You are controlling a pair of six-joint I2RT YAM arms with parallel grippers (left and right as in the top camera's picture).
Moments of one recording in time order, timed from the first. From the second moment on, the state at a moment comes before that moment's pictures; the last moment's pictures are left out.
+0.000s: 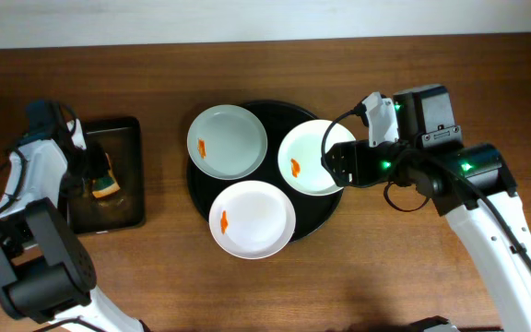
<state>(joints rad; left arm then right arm) 0.36 1.92 1.34 -0.73 0.03 -0.04 0.25 1.33 1.38 -1.02 -0.34 0.16</state>
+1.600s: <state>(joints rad) -0.20 1.83 1.39 -0.64 0.11 -0.07 0.45 2.04 1.46 -0.36 -0.35 0.29</state>
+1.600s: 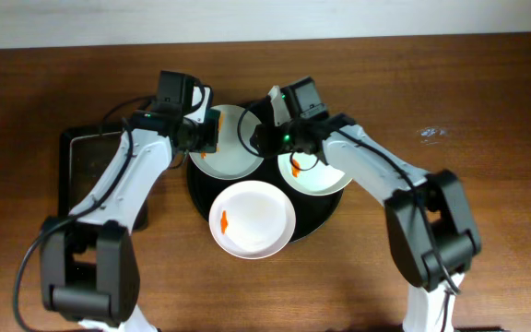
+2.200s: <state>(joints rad) -0.21 1.90 1.39 -0.64 0.10 -0.12 0.45 2.21 1.46 -0.14 -0.22 0.34</state>
